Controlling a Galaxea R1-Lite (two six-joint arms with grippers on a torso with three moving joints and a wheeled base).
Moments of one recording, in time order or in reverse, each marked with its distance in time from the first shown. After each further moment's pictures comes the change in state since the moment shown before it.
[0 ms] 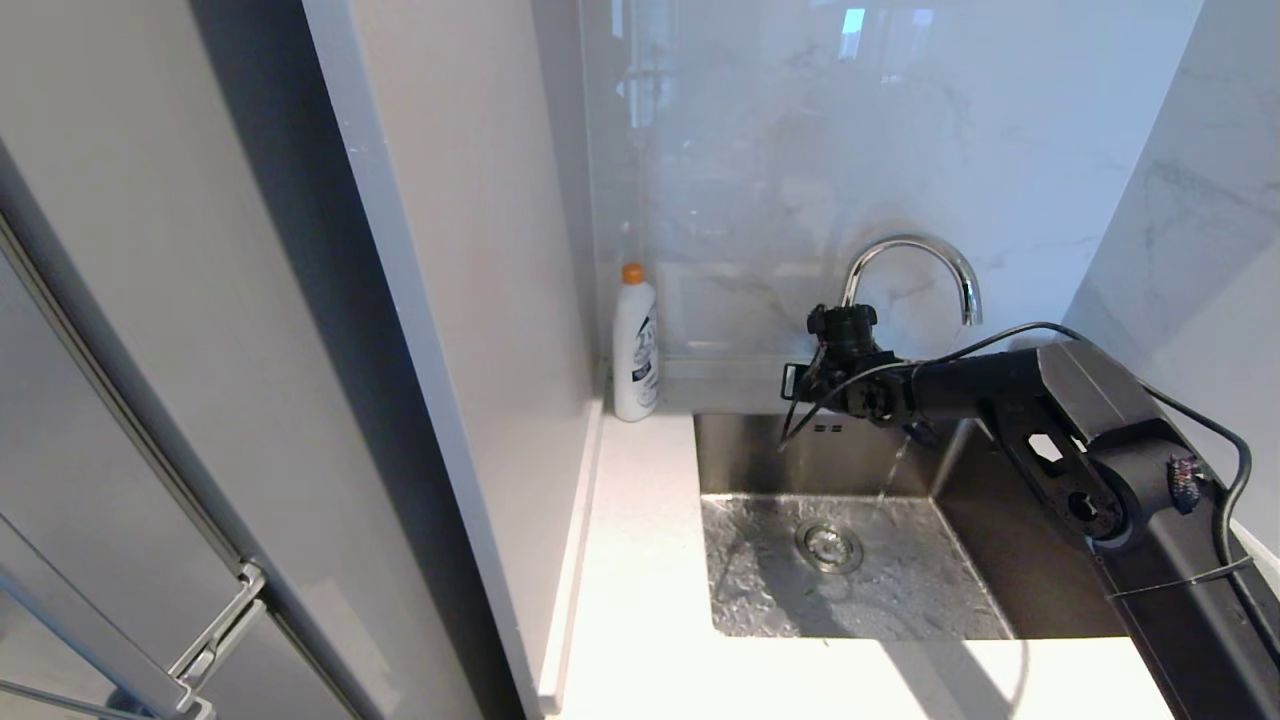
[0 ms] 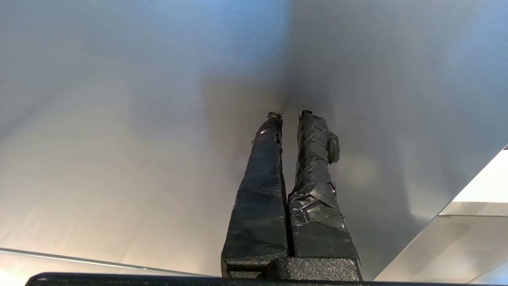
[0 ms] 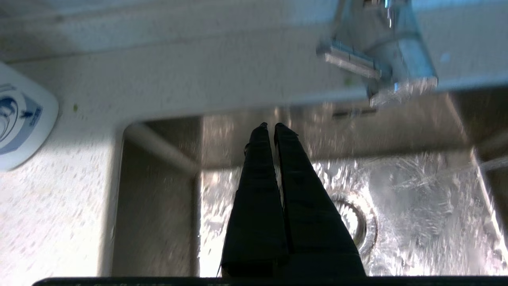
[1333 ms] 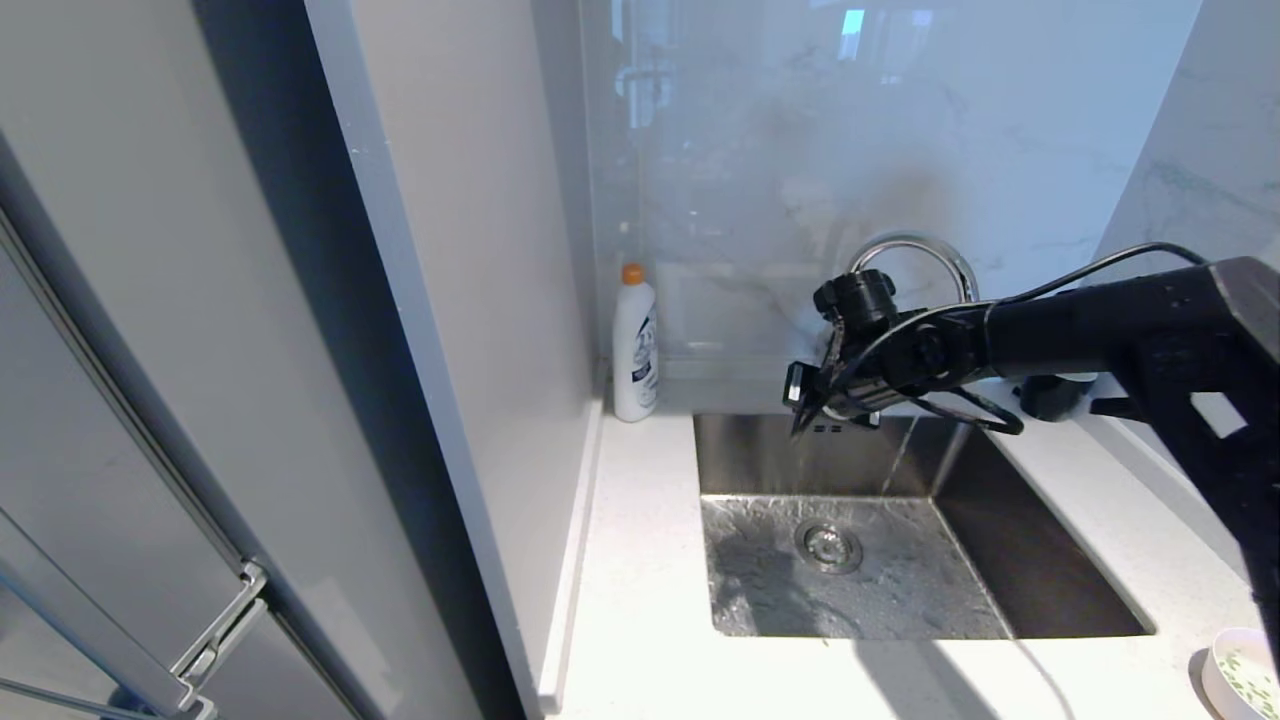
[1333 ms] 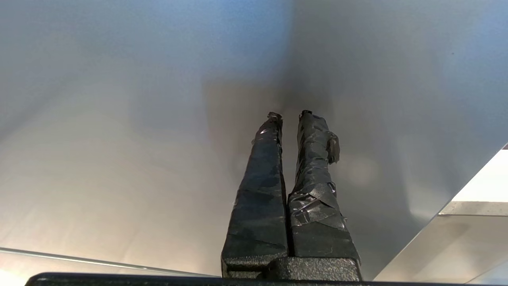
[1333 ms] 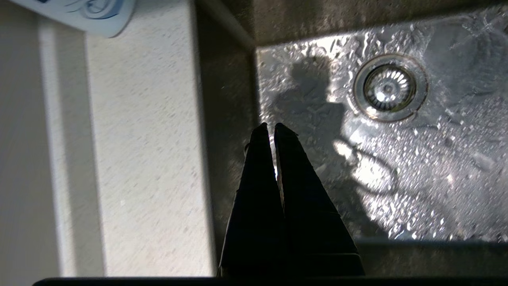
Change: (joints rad) left arm 0.000 0.000 0.000 0.001 0.000 0.000; right arm 0.087 -0.331 0.261 0.360 0.160 0.247
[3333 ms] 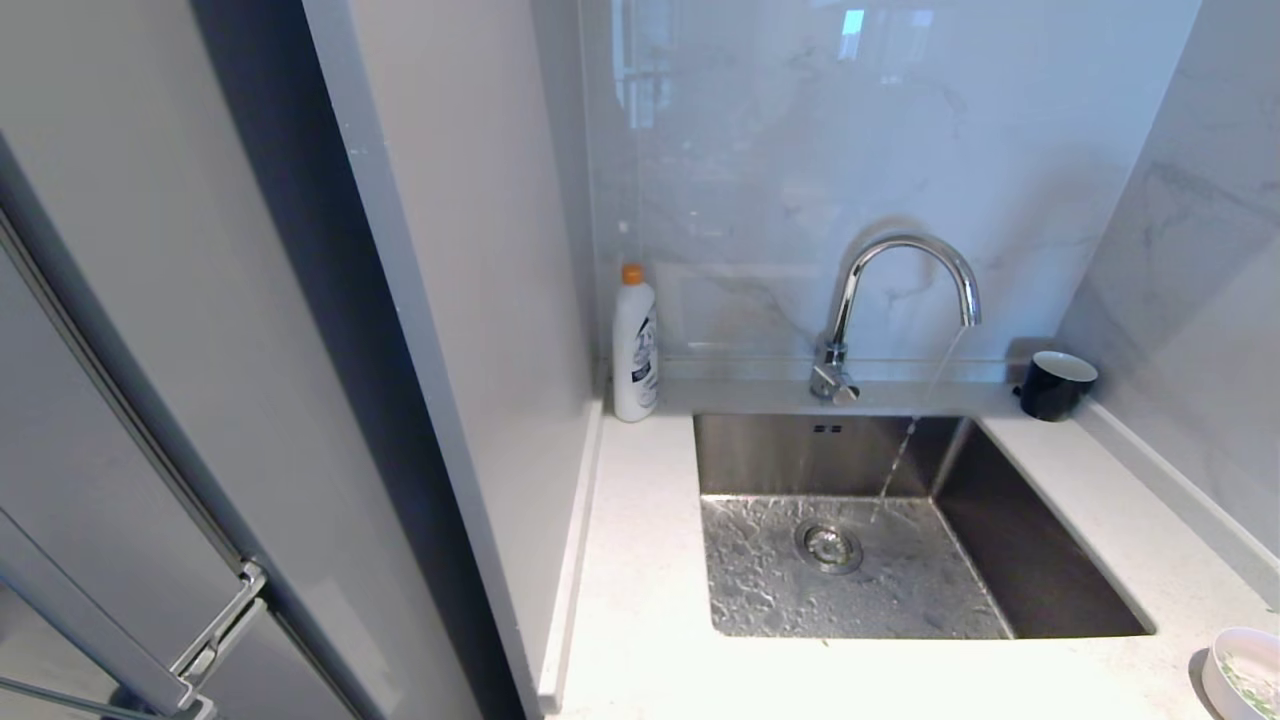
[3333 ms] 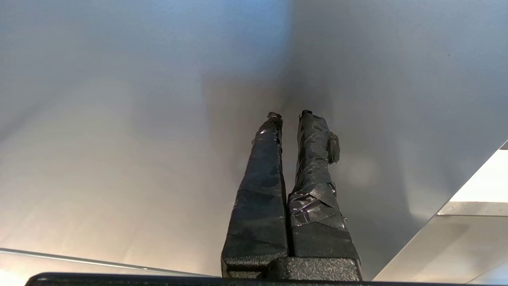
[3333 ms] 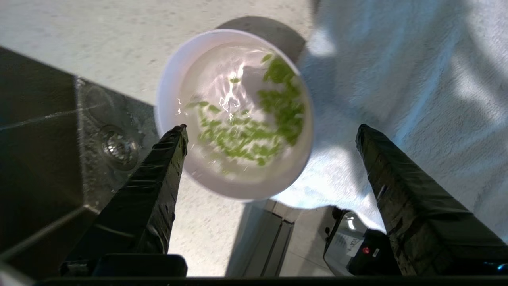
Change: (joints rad) left arm -0.001 0.000 0.000 -0.001 -0.001 0.000; right arm -1.349 -0.467 1.045 -0.261 0.277 -0.102
